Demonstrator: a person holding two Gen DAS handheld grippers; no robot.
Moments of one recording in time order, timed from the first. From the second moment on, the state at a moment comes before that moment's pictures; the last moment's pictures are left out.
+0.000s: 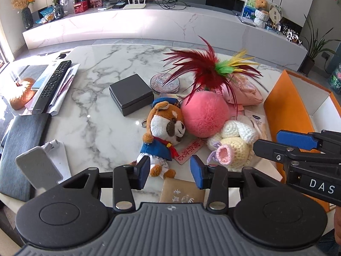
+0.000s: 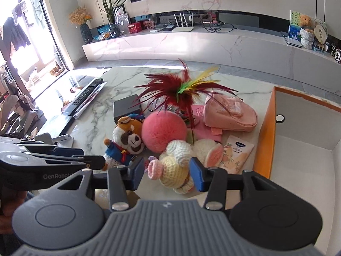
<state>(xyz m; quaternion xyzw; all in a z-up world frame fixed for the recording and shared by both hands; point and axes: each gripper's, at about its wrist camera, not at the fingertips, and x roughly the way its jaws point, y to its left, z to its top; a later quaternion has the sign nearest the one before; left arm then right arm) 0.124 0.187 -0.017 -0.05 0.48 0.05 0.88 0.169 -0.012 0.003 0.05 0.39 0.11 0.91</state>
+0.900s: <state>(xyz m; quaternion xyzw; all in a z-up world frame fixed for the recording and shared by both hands) 0.174 0.210 -0.070 -0.06 0.52 0.04 0.85 0.228 0.004 -0.037 0.00 0.45 0.11 0.89</state>
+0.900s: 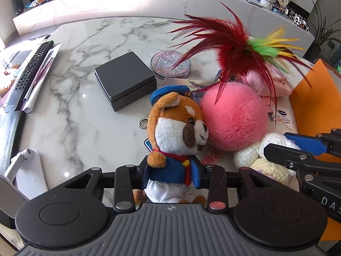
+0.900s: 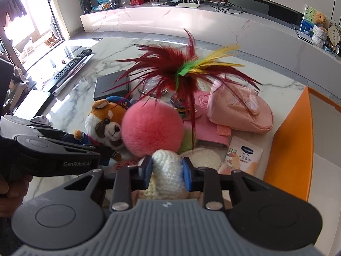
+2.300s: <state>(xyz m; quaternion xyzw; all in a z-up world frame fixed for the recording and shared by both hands) 0.151 -0.041 0.005 0.01 0.53 -0.19 0.83 0.085 -0.178 0.035 -0.18 0.41 0.17 0.88</state>
